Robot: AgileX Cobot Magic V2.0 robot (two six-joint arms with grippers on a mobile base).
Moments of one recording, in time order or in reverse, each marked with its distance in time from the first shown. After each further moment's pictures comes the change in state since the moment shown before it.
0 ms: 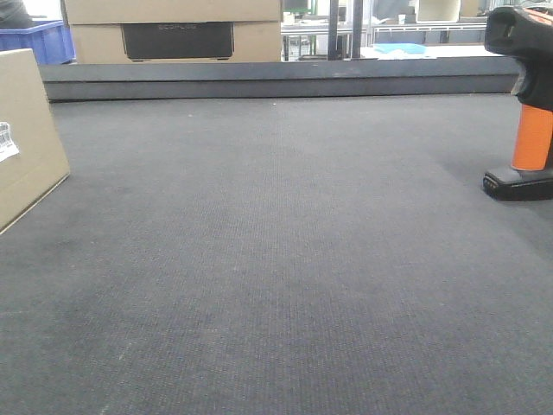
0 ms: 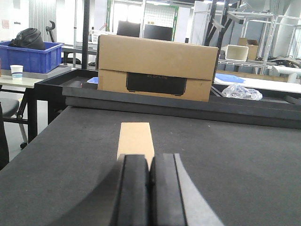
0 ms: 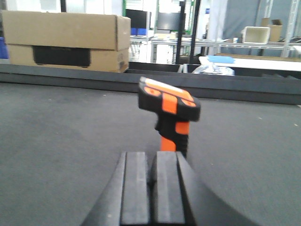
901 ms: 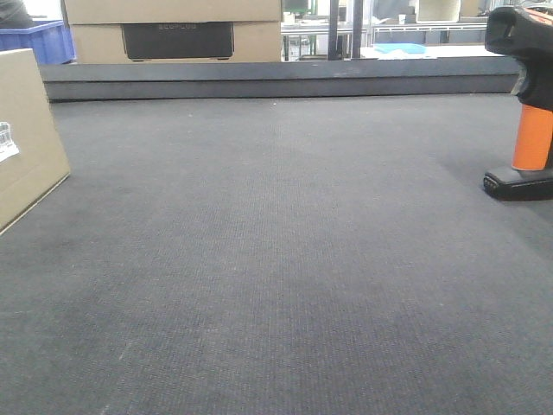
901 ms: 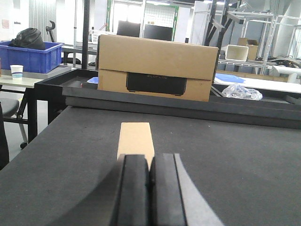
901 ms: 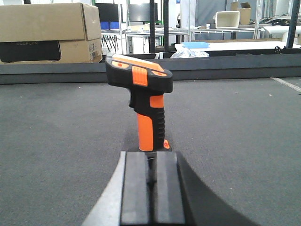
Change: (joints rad) left arm 0.000 0.000 0.000 0.000 0.000 -0.002; right arm -0.088 -0.053 0.078 -0.002 0.000 0.079
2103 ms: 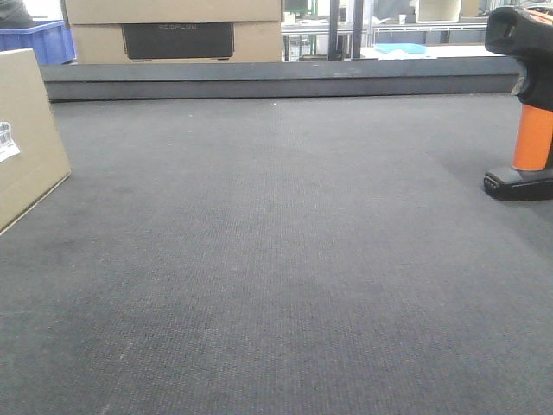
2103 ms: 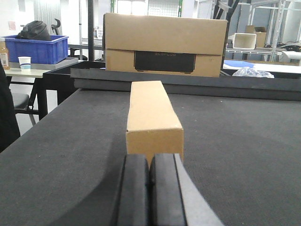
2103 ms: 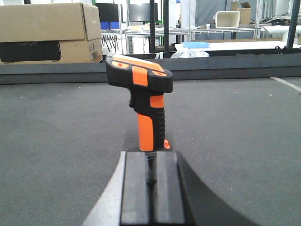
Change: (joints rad) left arm 0.015 -0.162 0.294 0.001 -0.119 0.055; right arm 0.000 0.000 0.001 0.000 0.000 0.001
